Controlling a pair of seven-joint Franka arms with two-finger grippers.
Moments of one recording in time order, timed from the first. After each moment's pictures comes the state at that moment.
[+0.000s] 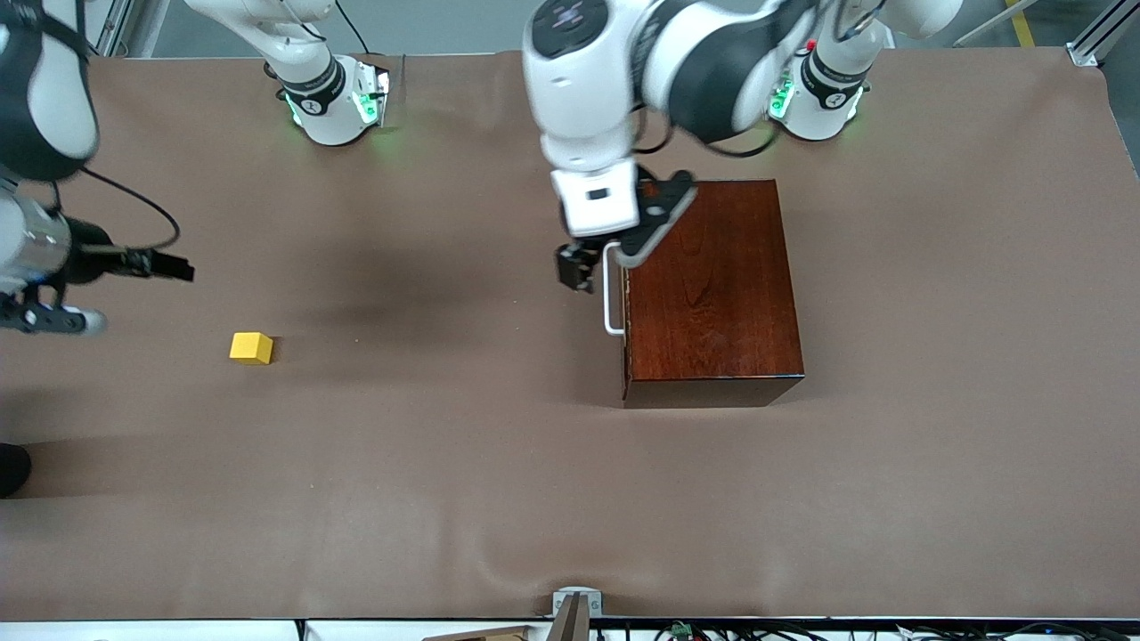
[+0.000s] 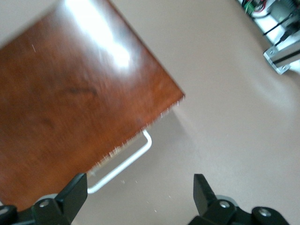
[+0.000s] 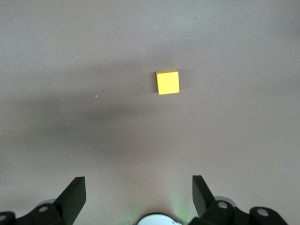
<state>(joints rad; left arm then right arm) -0.83 0.47 0.09 -1.15 0.14 1.66 -1.66 -0.09 0.11 0.03 -1.63 0.01 1.49 0.05</state>
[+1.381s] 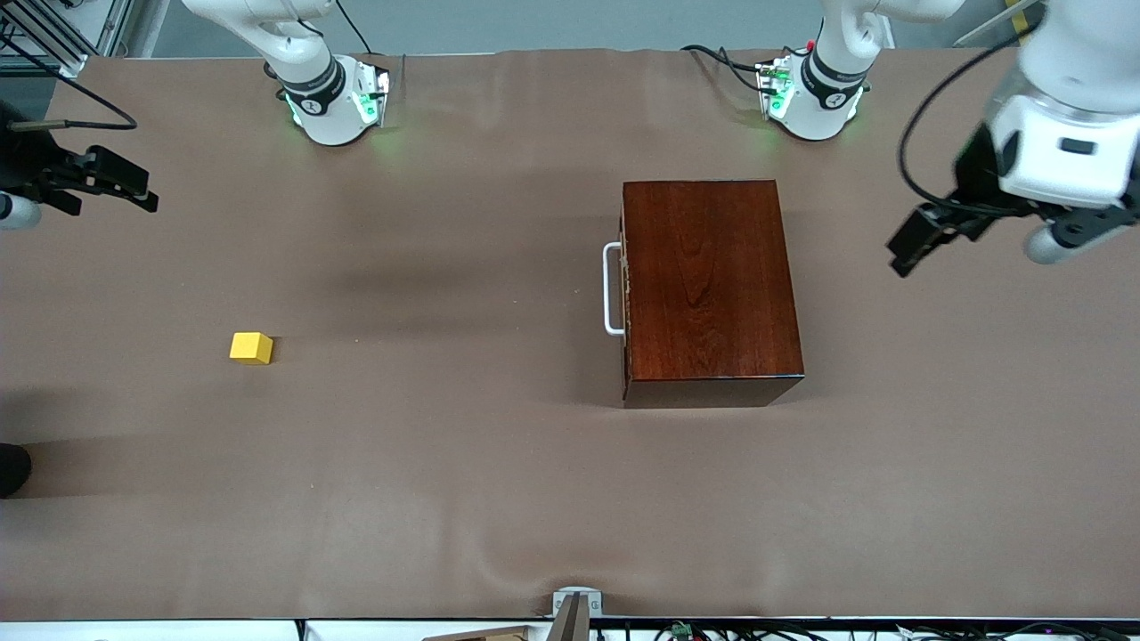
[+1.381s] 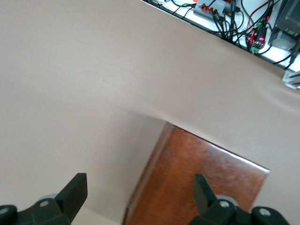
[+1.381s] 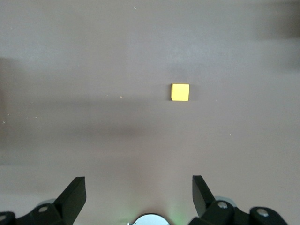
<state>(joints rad) -0.33 0.09 0.09 -1.38 0.08 1.60 -0.66 -0.01 -0.06 -0.02 -1.60 0.04 1.45 -0.07</state>
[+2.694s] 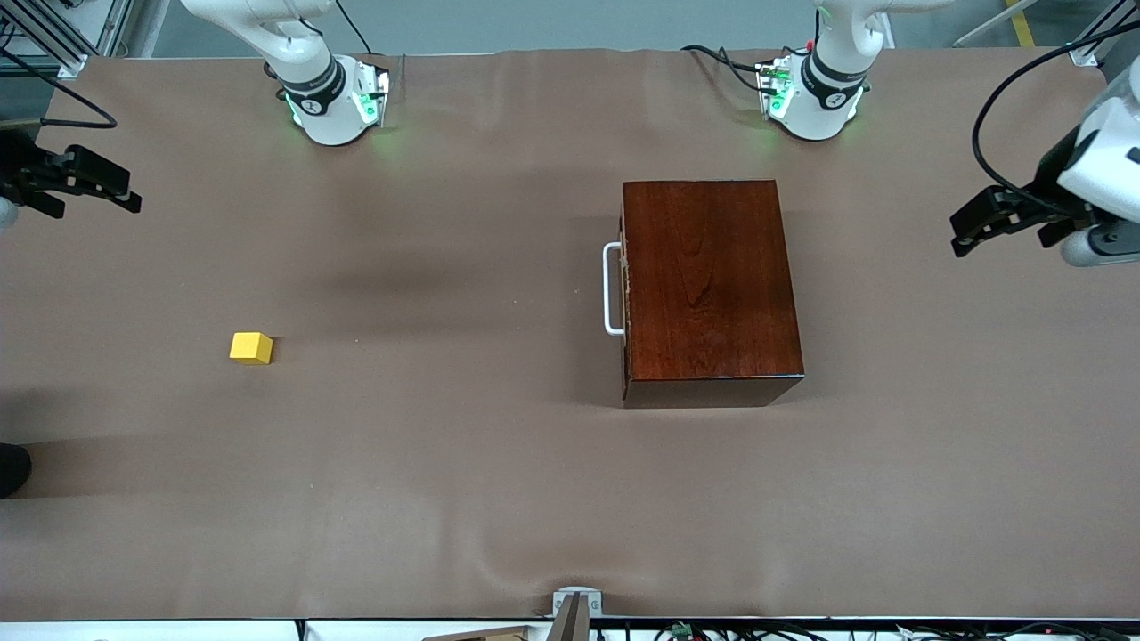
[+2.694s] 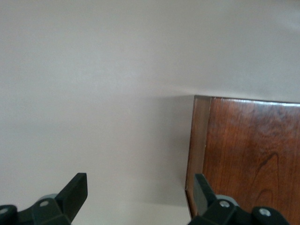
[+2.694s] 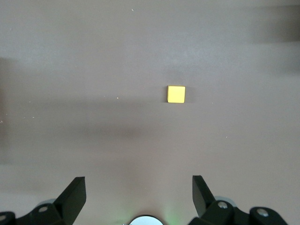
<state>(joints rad) 0.01 0.05 -0.16 -1.45 0.06 1.52 -0.22 0.03 -0.06 -0.09 -1.60 0.04 1.45 -0.09</state>
